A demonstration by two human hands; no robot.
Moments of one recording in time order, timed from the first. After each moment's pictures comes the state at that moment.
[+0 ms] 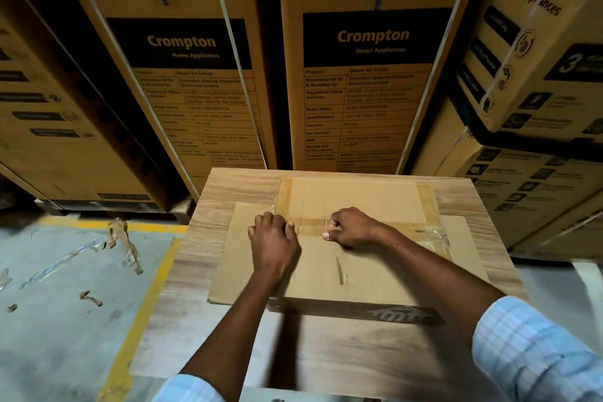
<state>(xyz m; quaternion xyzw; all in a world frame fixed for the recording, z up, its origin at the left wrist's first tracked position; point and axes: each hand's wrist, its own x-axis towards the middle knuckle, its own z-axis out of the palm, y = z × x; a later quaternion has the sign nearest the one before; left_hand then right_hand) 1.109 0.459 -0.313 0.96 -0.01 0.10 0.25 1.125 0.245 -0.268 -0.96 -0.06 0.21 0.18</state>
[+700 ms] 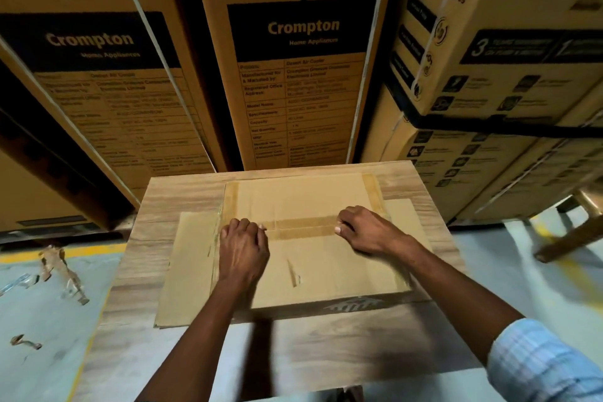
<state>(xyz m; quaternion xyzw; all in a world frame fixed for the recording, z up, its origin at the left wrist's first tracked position) 1.109 0.419 -0.323 0.97 -0.15 0.12 0.14 1.050 0.129 -0.267 -0.98 -0.03 0.09 0.16</state>
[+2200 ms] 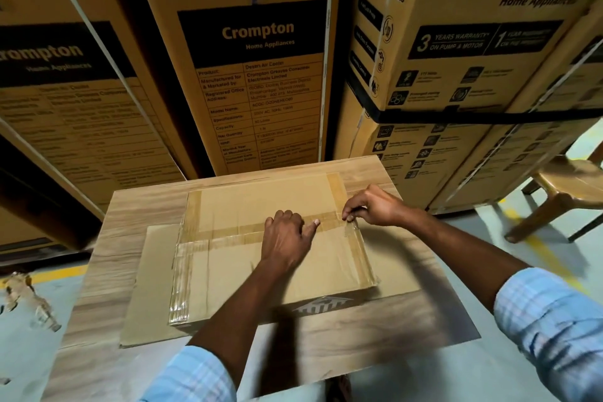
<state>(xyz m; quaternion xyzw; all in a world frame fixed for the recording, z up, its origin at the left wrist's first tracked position) 1.081 0.273 -0.312 0.94 -0.27 0.00 0.19 1.040 0.013 -0.257 -0.97 -0.11 0.05 0.23</state>
